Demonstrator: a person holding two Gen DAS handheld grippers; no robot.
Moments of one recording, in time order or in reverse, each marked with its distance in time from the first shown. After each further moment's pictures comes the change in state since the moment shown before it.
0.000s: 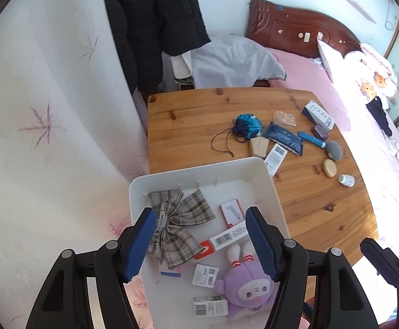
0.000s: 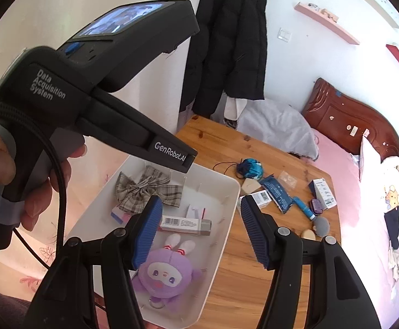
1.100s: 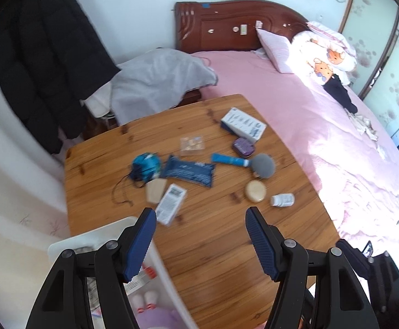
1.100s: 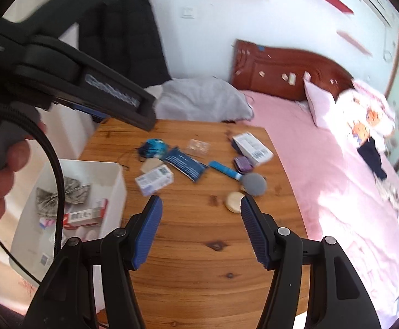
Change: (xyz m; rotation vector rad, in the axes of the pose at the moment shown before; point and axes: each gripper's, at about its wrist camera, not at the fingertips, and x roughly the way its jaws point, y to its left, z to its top) left arm 0.022 -0.210 0.077 0.197 -0.026 -0.125; right arm 0.005 -0.188 -0.070 0.349 0.043 -0.172
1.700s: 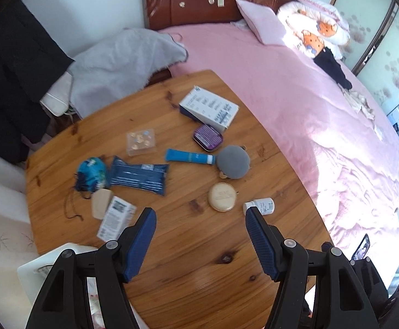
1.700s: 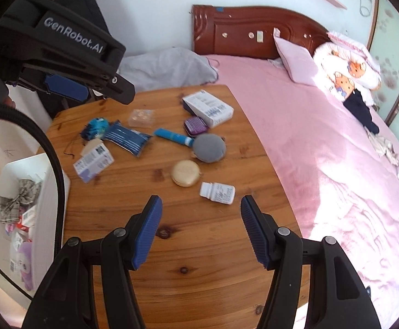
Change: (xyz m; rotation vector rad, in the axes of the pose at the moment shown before) left arm 0.099 -0.074 0.039 0.031 0.148 -0.036; right arm 0.062 -0.095 -0.038 0.153 0.133 -0.058
